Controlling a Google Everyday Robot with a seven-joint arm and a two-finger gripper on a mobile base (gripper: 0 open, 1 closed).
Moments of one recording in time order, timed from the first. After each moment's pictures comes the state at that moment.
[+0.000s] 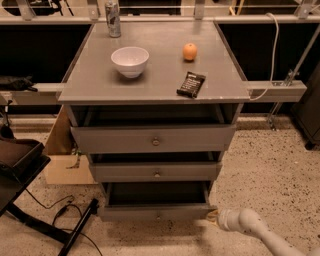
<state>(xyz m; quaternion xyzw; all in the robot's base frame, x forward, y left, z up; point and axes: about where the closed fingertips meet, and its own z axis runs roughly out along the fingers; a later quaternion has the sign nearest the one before) 0.553 -0.254 0.147 -0.53 0.77 0.09 0.33</state>
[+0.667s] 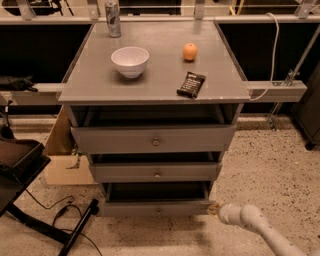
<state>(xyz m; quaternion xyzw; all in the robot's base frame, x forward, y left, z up) 0.584 -0.262 0.165 -0.53 0.77 0.07 0.36</state>
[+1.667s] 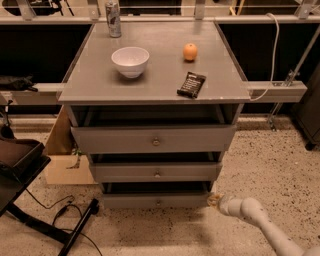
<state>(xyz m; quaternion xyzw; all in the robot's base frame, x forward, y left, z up) 0.624 -0.267 0.185 -0.52 0.75 0.05 0.39</state>
